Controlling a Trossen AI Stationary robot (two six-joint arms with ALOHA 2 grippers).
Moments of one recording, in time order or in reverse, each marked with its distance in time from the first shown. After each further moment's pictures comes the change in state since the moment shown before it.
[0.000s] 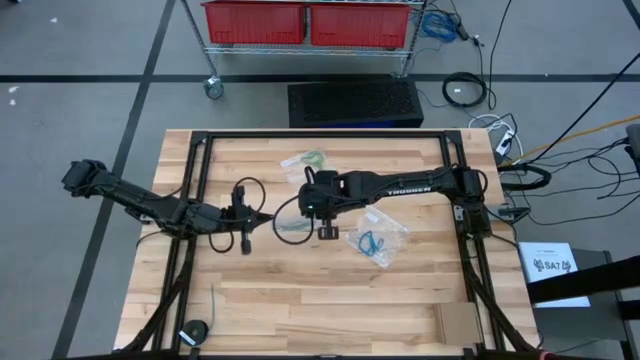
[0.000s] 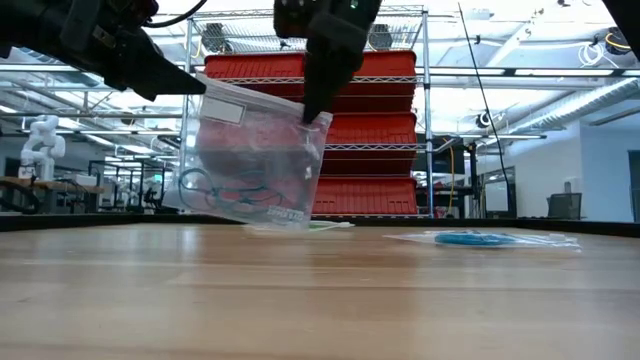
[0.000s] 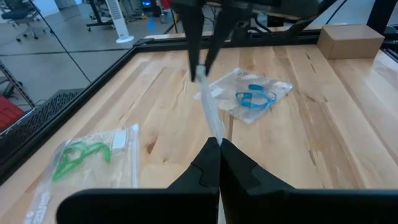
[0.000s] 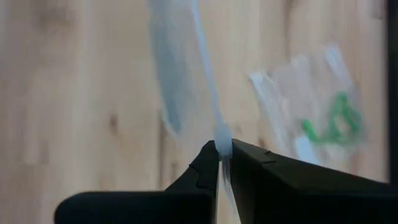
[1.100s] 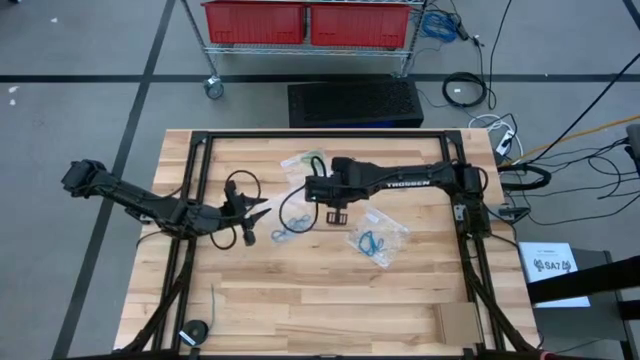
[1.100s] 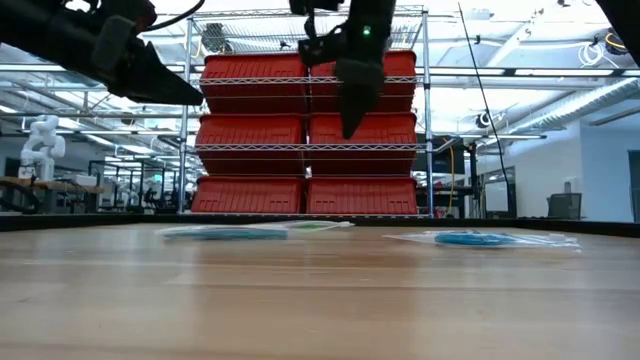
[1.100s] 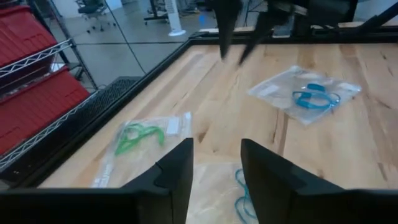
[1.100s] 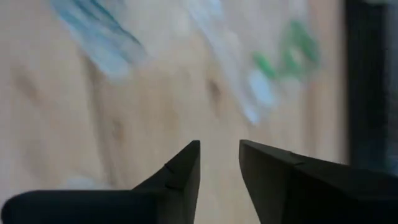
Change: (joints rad) left arm -0.001 -0.002 -0.001 -0.043 -0.229 -0.051; right arm -0.054 -0.001 -0.018 -0.109 0.090 0.099
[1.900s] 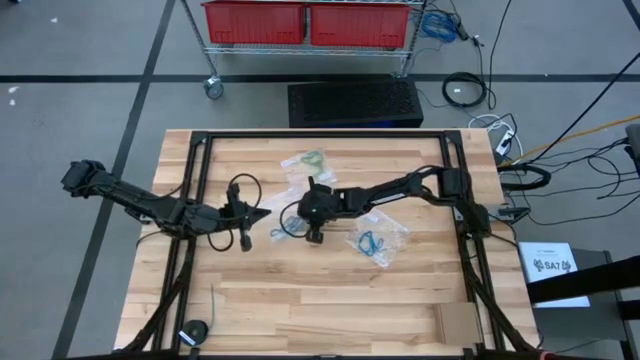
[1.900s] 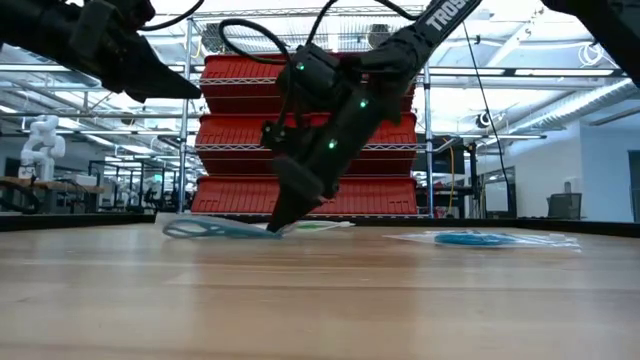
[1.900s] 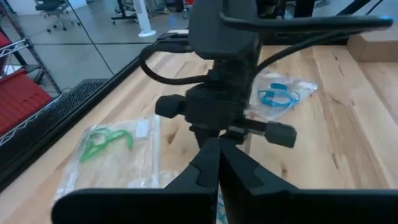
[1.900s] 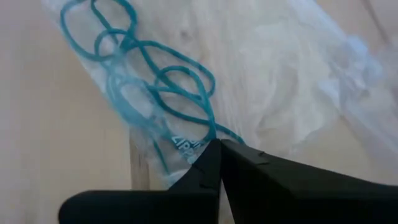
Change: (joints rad) left arm -0.002 -0.019 0.001 -0.008 0.129 -0.002; right arm -0.010 0.157 -0.463 0.971 -0.237 0.058
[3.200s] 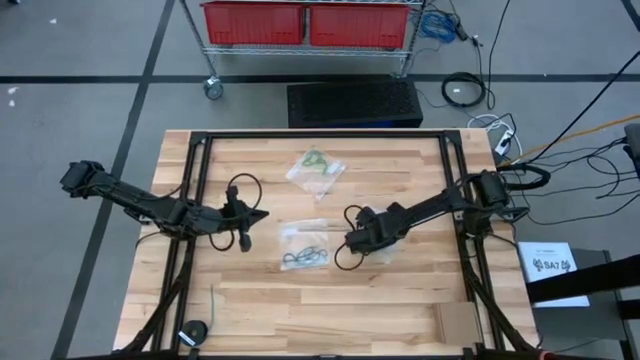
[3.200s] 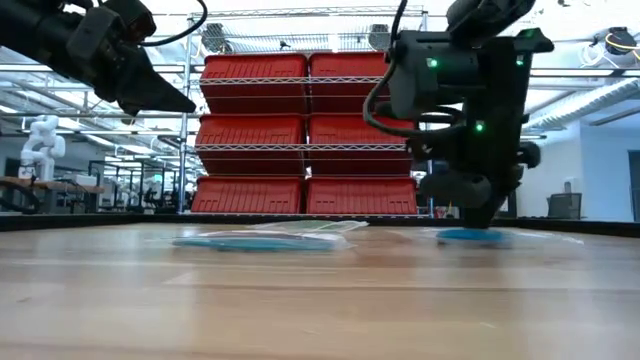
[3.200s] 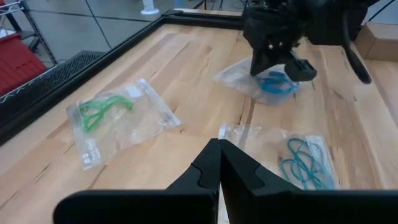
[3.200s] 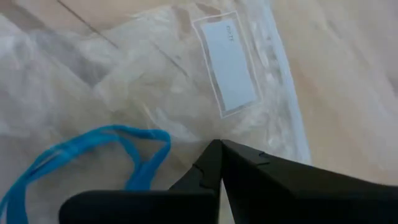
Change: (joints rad) left arm 0.002 0.000 0.000 -0.080 0.004 -0.148; right arm 0.224 -0.261 -0.328 -0.692 0.304 0.901
